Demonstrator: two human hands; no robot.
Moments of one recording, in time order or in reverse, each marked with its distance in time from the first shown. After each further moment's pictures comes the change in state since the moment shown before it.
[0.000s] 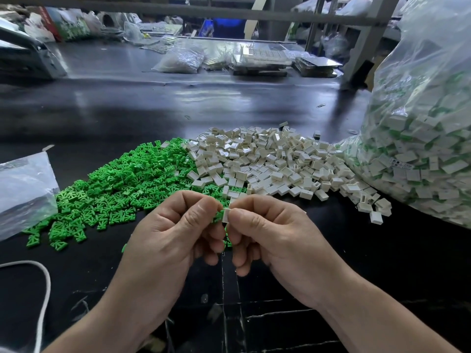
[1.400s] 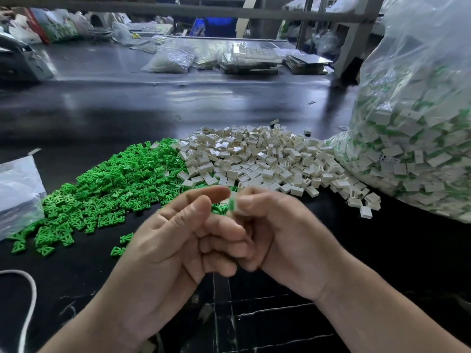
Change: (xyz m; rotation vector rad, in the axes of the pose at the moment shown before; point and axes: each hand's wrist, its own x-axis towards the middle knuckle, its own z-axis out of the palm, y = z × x) left_hand 0.004 -0.002 0.003 -0.428 -0.306 -0.175; right_hand 0.002 -0.011 -0.008 0.312 -0.094 0.072
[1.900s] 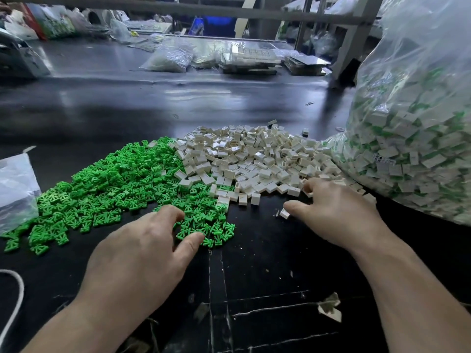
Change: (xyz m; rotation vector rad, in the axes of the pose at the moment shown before) left_hand -0.008 0.003 -0.016 1.975 0.473 0.052; right_hand -0.004 -0.030 -0.079 -1.732 0.750 0.368
